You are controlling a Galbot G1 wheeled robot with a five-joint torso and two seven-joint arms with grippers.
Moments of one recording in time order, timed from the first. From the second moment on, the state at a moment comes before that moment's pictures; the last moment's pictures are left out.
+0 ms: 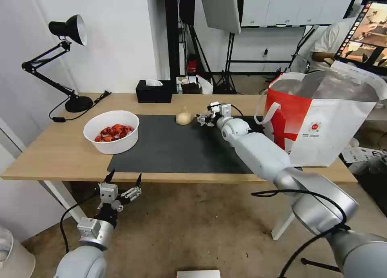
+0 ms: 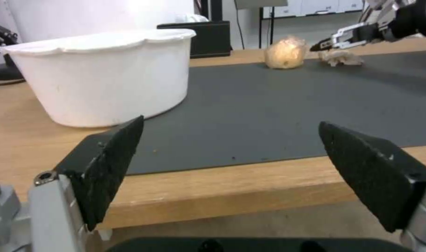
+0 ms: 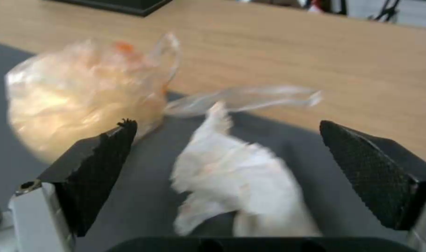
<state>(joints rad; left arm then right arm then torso) 1.57 -1.10 -0.49 -2.03 -0.32 -0.09 -0.10 -0.07 1.41 -0.34 0.65 0.75 -0.23 -0.05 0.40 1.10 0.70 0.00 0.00</state>
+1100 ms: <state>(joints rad) 1.57 -1.11 -0.46 -2.00 -0.30 -0.12 -0.12 -0.12 1.40 -0.30 0.69 0.76 -0.29 -0.02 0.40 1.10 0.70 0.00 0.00</state>
